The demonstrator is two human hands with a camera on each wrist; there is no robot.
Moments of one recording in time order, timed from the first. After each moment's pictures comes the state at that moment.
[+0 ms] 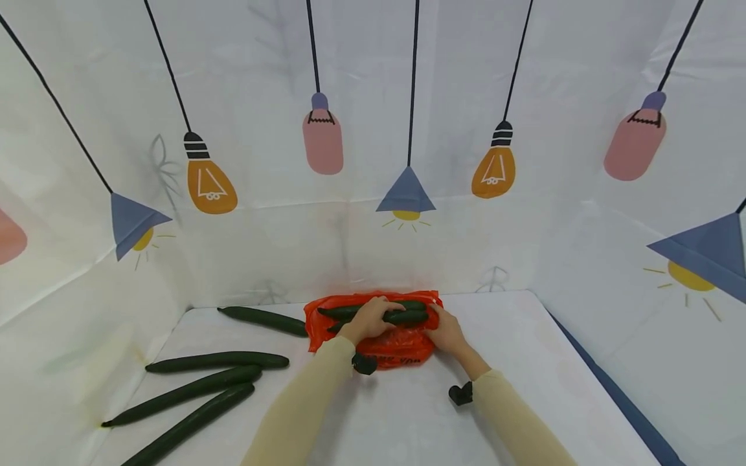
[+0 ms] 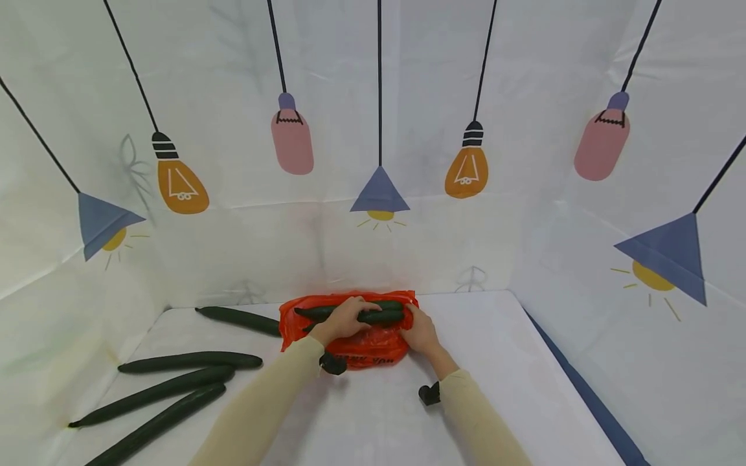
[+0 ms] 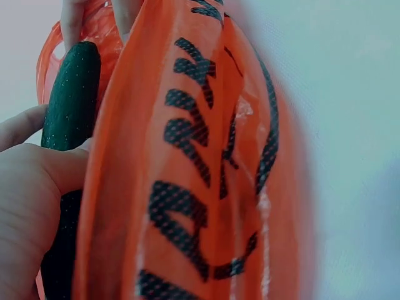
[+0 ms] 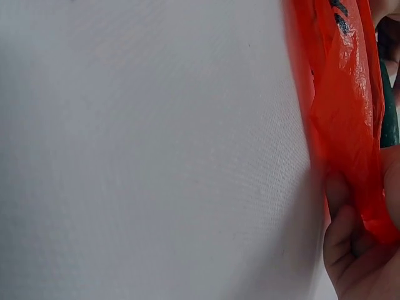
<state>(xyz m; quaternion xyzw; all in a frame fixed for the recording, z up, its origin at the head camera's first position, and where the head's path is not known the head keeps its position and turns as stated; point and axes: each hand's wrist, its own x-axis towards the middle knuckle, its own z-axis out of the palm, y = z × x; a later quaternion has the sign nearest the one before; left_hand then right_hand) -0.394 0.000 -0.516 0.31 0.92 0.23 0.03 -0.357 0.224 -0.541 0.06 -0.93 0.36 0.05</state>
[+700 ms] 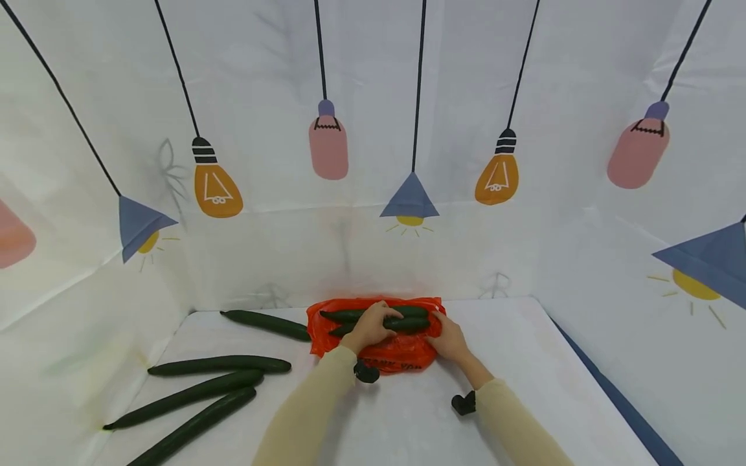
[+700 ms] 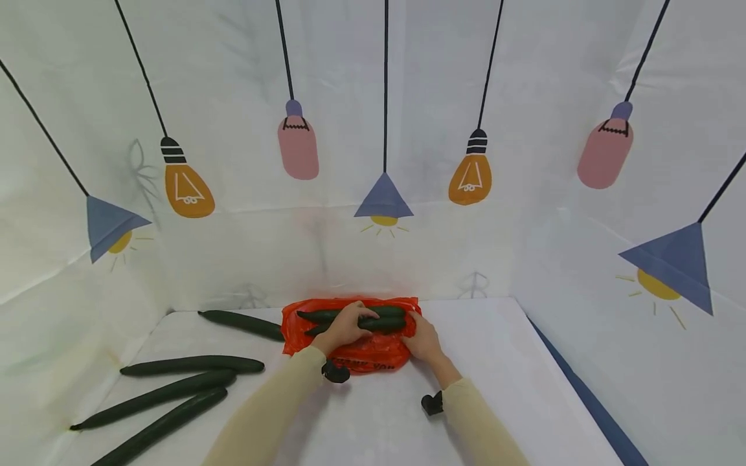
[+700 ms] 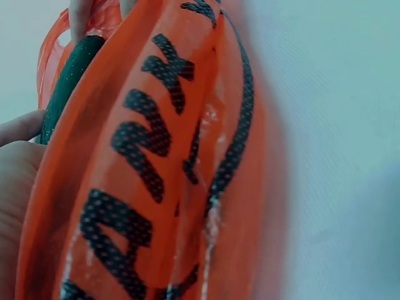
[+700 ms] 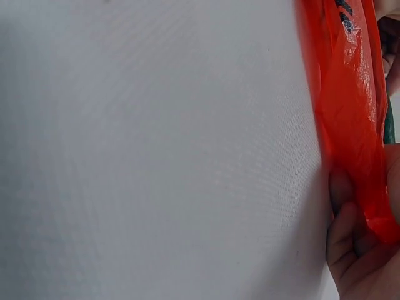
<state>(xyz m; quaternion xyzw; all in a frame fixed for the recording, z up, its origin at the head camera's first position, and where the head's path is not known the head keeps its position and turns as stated) -0.396 -0.004 -0.533 0.29 0.91 0.29 -0.02 -0.357 0.225 -0.548 0.06 -0.93 0.36 0.06</state>
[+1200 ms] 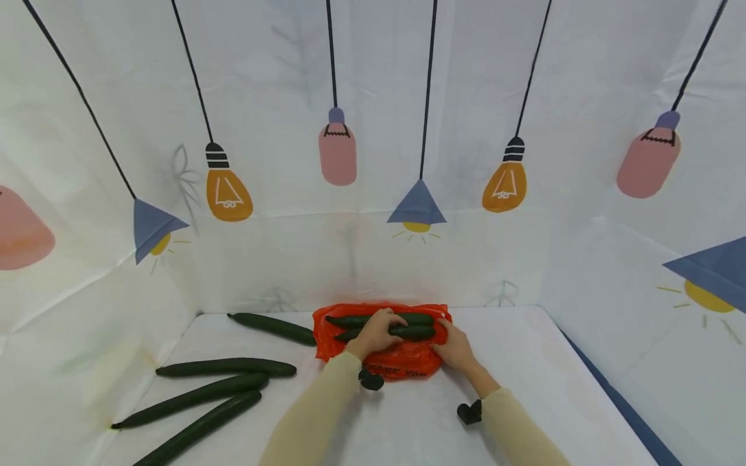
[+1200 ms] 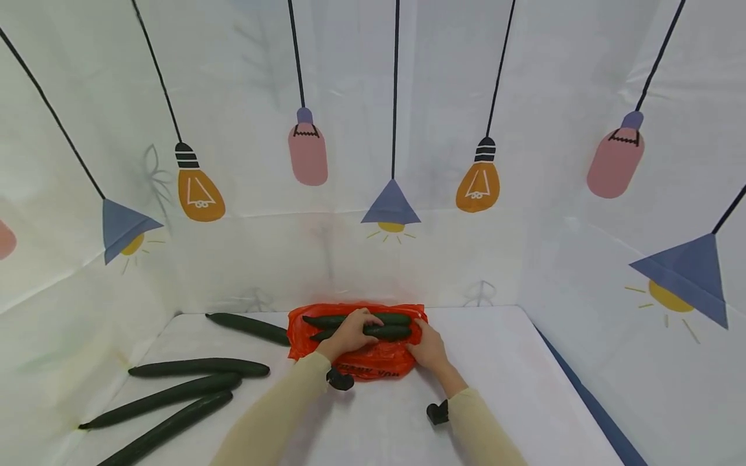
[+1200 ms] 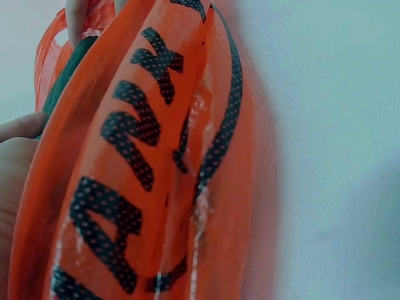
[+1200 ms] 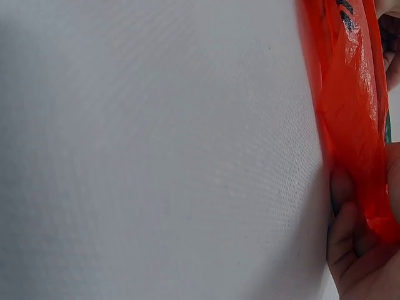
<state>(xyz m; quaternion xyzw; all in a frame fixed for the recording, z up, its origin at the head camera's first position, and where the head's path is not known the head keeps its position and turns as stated) -0.393 -0.006 -0.536 0.29 0.91 0.29 -0.02 -0.356 0.225 -0.554 0.06 -0.93 0.37 0.06</state>
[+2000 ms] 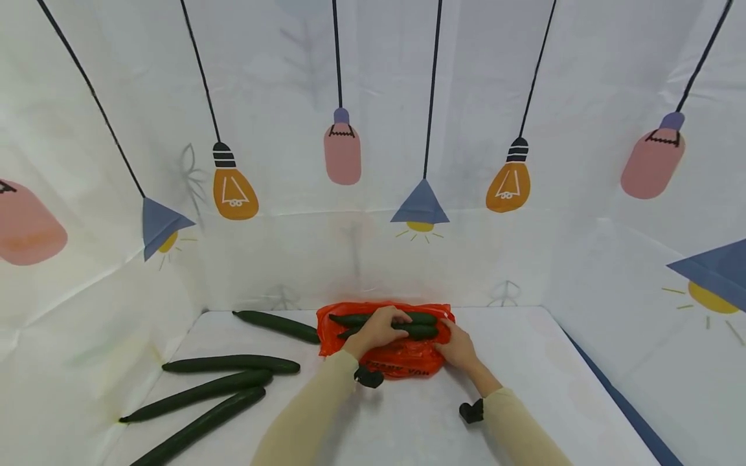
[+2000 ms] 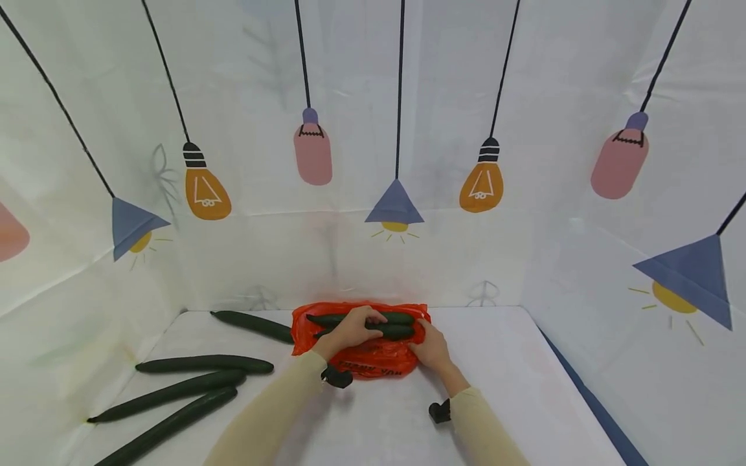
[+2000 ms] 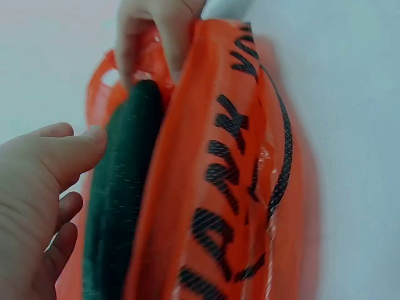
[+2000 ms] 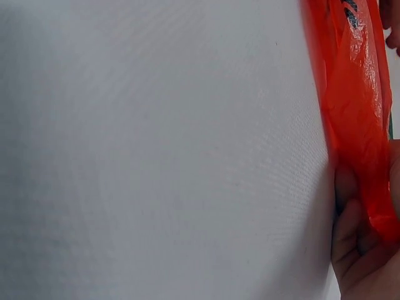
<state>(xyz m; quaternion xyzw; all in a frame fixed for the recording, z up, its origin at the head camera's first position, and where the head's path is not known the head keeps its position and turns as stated) -0.385 -0.008 -0.510 0.30 0.88 0.36 0.01 -0.358 0.227 -0.554 0.05 -0.93 0.37 0.05</state>
